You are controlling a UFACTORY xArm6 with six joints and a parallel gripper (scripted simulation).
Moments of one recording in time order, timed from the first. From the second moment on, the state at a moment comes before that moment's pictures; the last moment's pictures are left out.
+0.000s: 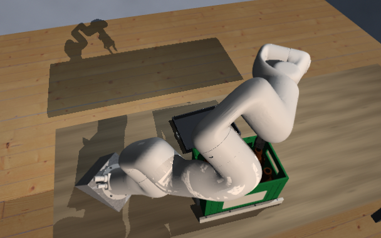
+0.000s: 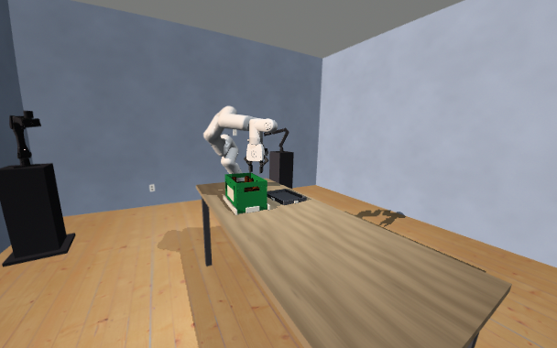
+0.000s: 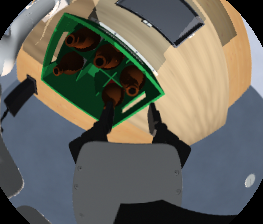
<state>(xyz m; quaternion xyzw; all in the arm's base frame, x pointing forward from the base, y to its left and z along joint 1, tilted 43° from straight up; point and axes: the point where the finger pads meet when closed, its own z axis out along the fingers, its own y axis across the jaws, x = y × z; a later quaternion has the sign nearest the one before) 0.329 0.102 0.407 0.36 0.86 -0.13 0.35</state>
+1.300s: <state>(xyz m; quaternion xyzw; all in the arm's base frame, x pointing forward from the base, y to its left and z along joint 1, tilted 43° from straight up) 0.348 0.086 0.381 0.36 0.86 -0.13 0.35</state>
